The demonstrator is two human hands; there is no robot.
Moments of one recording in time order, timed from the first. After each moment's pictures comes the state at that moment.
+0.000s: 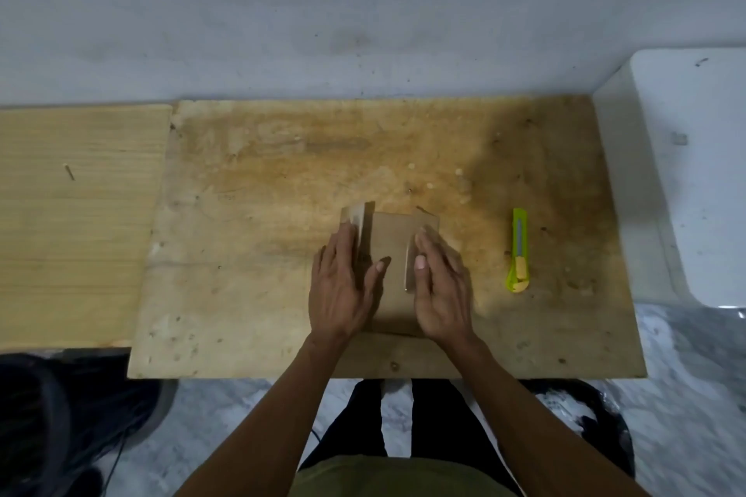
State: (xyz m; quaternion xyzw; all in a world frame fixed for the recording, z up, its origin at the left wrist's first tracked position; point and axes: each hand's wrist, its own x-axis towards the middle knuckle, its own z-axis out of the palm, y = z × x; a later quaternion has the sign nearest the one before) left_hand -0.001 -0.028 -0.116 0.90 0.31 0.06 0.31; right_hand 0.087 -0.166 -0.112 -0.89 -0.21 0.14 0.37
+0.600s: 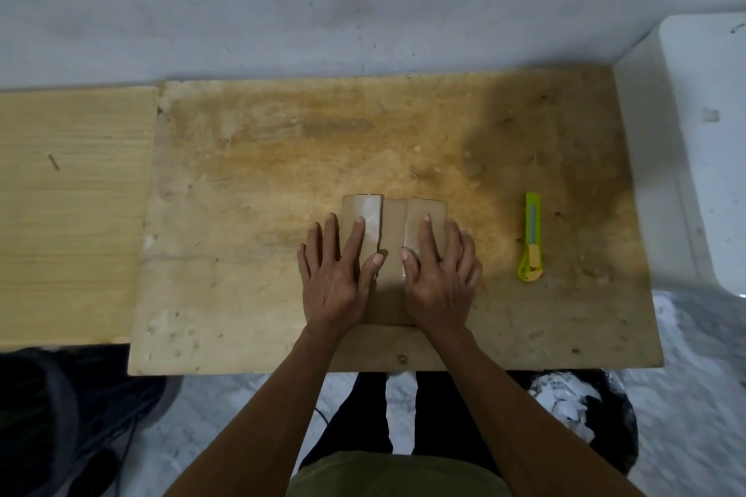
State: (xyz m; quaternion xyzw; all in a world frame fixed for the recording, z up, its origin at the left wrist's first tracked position) left_hand -0.011 -0.013 -0.141 0.91 0.33 -0.05 0.25; right_hand 0.072 -0.145 -0.149 -0.98 -0.16 0.07 0.13
